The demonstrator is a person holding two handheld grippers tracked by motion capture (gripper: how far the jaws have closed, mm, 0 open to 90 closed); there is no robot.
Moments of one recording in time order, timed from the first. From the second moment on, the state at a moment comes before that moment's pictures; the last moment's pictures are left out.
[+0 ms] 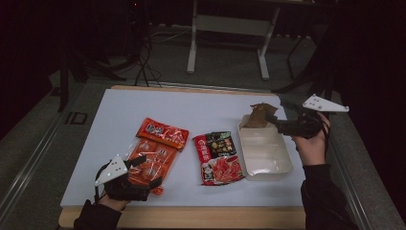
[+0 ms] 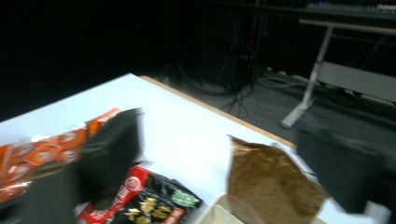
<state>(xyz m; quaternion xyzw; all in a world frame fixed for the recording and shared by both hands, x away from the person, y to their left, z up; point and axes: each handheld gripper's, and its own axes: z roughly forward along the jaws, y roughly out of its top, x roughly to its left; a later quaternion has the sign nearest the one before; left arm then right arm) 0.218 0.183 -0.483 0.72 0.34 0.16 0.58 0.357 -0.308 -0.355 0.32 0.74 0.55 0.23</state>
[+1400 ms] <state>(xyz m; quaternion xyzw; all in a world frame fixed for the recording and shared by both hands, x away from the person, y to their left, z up) 0.292 0.112 -0.455 0.77 0.31 0.10 0.55 0.220 -0.277 -0.417 0.29 0.73 0.57 0.22</state>
